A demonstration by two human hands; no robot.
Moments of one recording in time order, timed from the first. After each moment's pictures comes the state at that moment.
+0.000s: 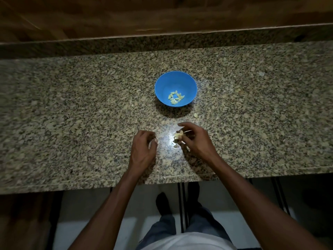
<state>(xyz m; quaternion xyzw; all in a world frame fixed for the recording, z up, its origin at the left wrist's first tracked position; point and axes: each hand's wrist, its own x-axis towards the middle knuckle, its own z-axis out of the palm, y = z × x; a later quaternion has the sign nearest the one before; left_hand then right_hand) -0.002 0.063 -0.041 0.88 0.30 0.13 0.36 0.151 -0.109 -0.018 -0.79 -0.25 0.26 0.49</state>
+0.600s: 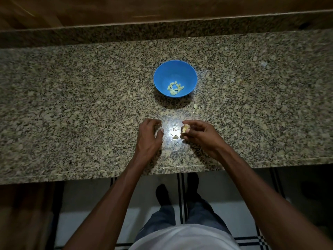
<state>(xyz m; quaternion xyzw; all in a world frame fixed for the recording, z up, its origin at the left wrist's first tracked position) 0.016 0.049 -0.040 0.88 0.29 0.11 0.36 0.153 -0.129 -0.019 -0.64 -0.02 0.45 0.62</state>
